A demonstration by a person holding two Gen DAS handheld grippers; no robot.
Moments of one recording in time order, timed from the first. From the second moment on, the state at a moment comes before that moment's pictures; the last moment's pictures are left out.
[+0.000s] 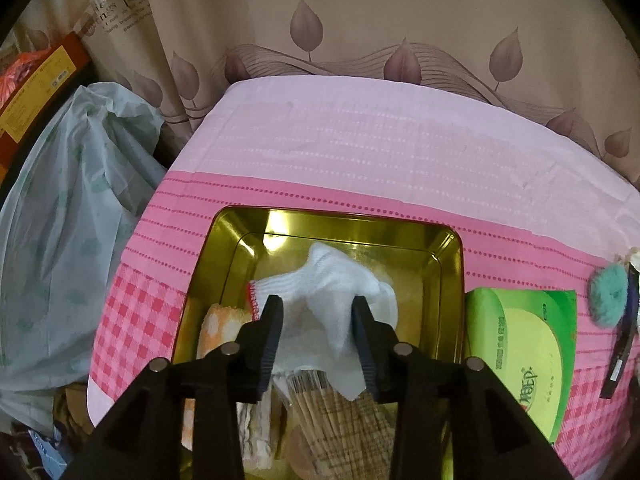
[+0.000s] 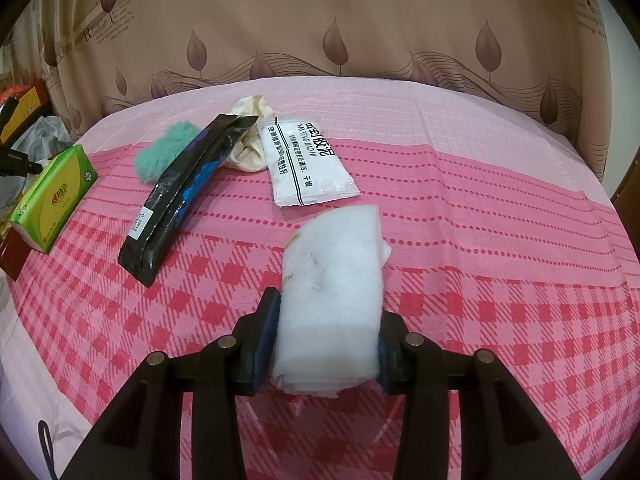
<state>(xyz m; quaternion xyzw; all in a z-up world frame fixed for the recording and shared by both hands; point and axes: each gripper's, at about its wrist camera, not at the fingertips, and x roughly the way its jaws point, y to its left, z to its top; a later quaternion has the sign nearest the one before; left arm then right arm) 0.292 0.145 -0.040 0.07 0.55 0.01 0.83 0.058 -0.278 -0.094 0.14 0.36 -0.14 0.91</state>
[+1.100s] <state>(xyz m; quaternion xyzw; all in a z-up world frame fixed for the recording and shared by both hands) 0.113 0.204 0.003 0.04 0.41 0.03 0.91 0.062 -0.273 -0.094 0.13 0.36 -0.15 0.91</state>
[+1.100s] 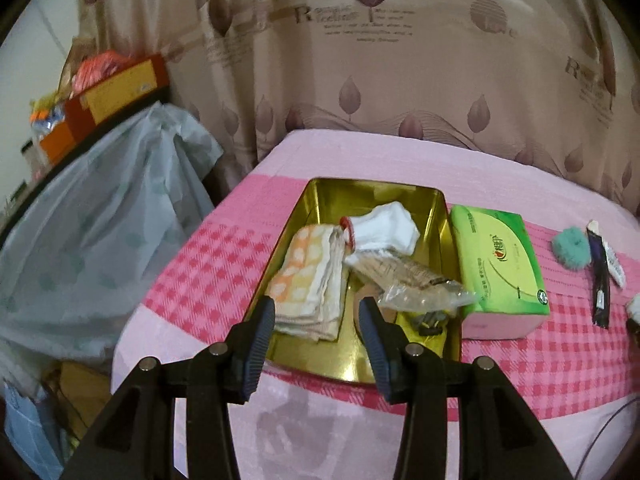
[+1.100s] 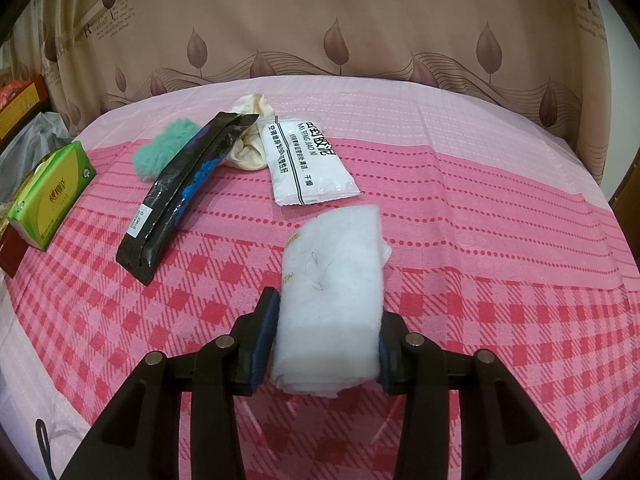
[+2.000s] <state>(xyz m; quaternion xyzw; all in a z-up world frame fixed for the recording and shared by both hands) 0.113 0.234 -0.016 -0.01 0.45 0.07 0.89 0.047 -0.279 -0.087 0.11 0.37 -0.16 0.91</state>
